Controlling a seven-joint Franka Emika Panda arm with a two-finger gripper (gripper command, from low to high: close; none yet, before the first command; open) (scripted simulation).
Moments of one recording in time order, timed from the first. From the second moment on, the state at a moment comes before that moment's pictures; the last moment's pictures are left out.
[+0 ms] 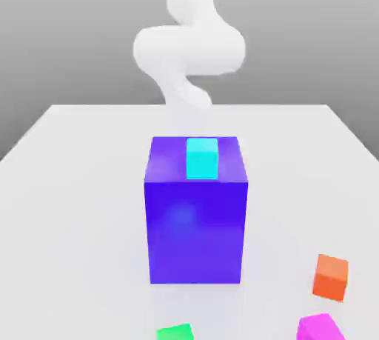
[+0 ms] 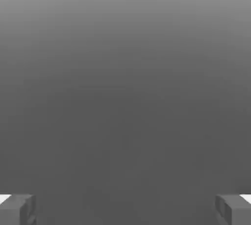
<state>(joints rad) -0.02 -0.71 0.04 -2.29 -0.03 2.32 0.83</state>
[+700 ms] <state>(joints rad) -0.03 0.06 0.26 -2.25 -0.31 2.49 1.10</state>
